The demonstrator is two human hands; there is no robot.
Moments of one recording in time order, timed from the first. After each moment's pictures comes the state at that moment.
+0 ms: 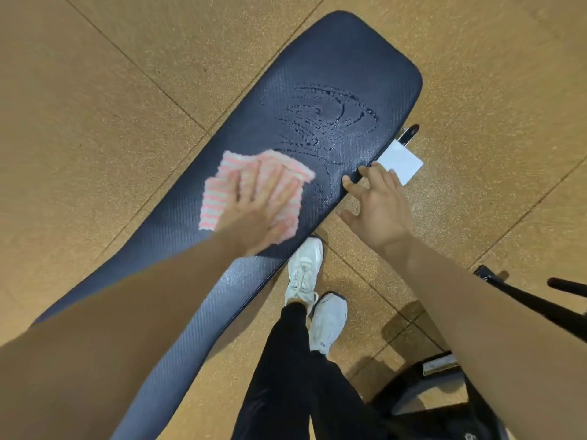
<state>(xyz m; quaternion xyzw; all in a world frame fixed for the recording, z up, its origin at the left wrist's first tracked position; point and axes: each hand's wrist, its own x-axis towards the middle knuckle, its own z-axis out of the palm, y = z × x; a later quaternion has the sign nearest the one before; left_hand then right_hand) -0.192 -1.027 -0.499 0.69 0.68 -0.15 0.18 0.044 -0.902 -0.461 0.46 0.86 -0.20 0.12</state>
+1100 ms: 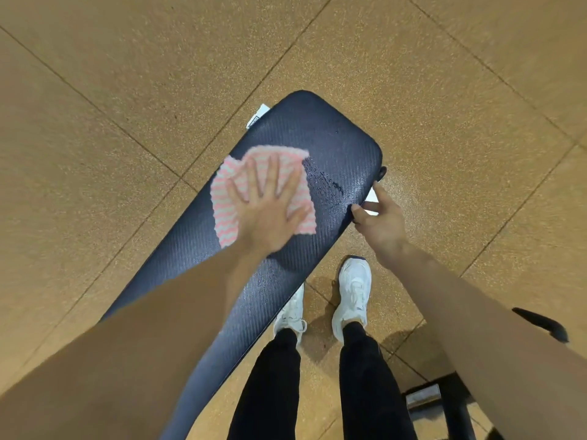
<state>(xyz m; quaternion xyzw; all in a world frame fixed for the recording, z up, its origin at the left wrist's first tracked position) -0.167 -0.864 -0.498 0.59 0.77 -0.07 0.23 0.039 -0.792 -0.467 0.69 0.41 -0.58 -0.12</state>
